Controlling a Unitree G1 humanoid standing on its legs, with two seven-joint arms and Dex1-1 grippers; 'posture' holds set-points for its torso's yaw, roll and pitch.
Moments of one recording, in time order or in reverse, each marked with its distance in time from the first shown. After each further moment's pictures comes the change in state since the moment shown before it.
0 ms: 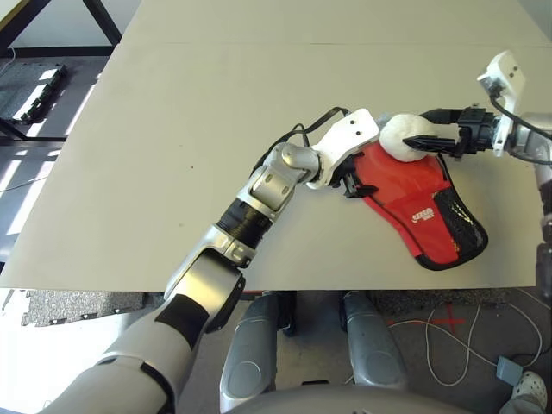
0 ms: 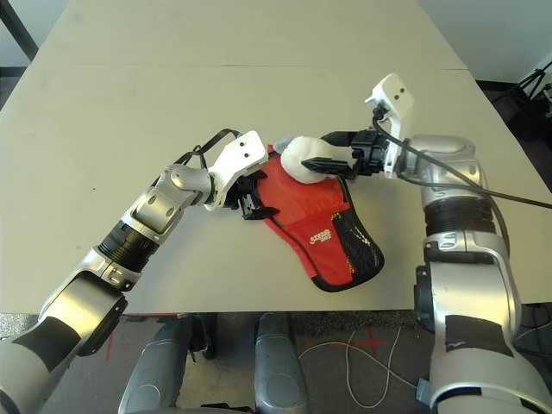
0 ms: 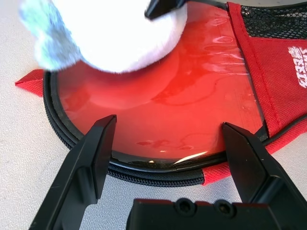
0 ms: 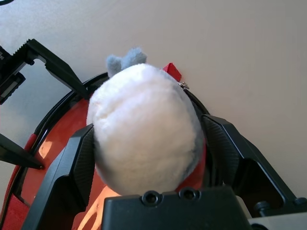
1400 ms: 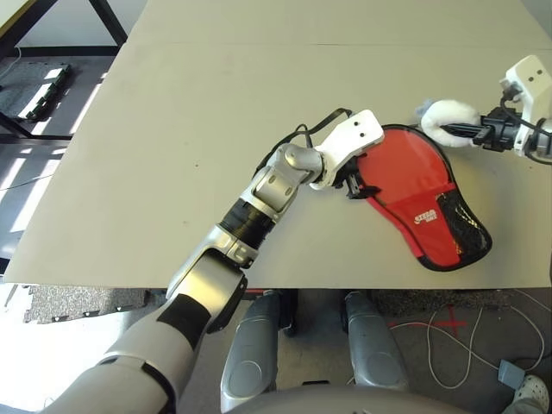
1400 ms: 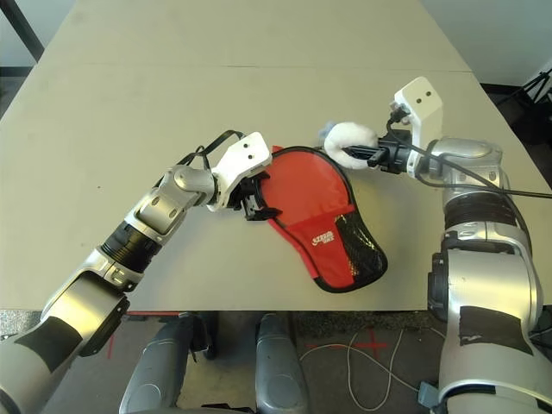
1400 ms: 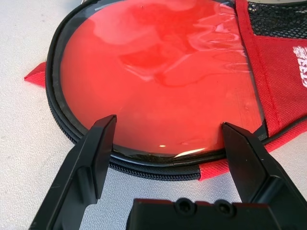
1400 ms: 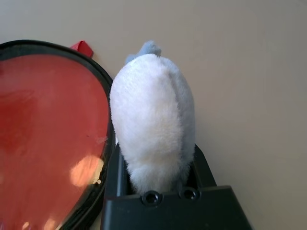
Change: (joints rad) left arm -0.002 -0.016 -0.008 0.004 0.004 -0.006 -0.002; right arm -0.018 -0.139 -0.044 0.191 -0.097 -0.193 -0.119
